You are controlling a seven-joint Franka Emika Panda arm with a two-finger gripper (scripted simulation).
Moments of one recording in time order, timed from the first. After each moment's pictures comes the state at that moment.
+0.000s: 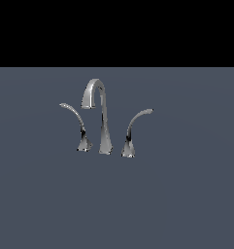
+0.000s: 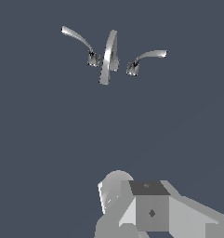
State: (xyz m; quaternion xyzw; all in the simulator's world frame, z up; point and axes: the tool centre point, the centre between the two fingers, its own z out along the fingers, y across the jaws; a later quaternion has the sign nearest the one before) arm -0.268 0.020 0.456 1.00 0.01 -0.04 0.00
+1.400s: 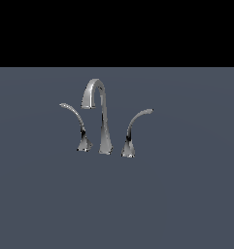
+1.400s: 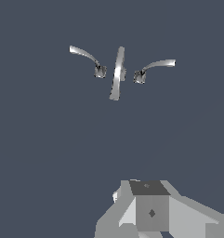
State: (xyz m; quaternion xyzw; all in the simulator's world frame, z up) arm -0.234 0.043 0.452 1.00 -0.02 -0.03 -0.02
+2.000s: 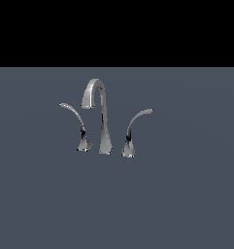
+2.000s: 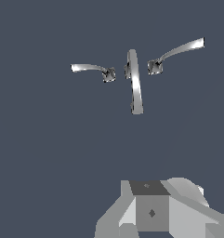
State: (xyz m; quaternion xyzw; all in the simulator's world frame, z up) arm -0.171 0.075 0.413 0.98 -0.16 -0.08 -0.09
